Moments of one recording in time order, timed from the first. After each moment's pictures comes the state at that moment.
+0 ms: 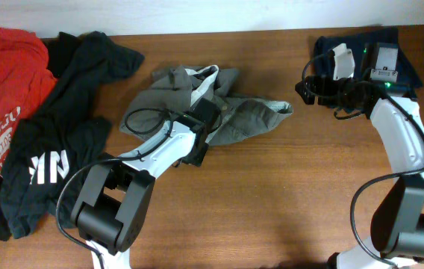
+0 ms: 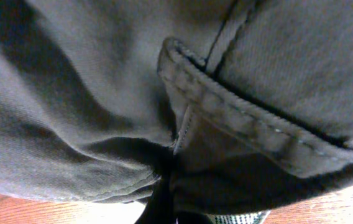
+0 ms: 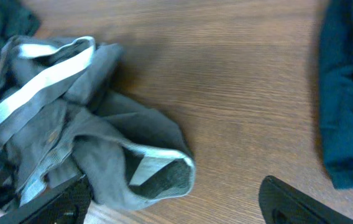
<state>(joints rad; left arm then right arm) -0.53 1.99 1.31 -0.81 -0.27 -0.12 -0.16 1.77 1.38 -0.58 -0.52 -0.07</state>
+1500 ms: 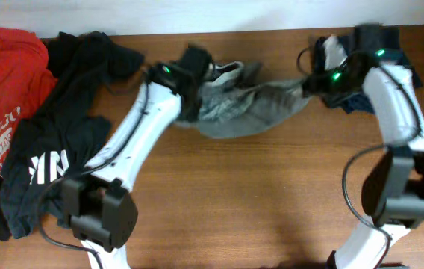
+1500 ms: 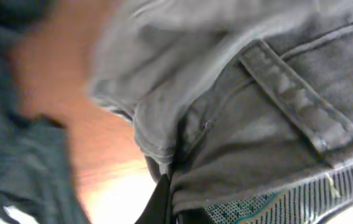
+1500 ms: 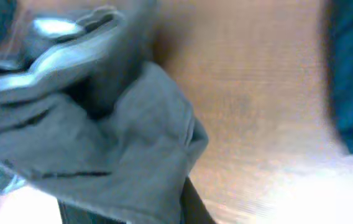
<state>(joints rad) -0.44 1.97 1.93 -1.23 -0.28 -0.11 -0.12 1.96 1.83 -1.04 -0.47 -0.04</state>
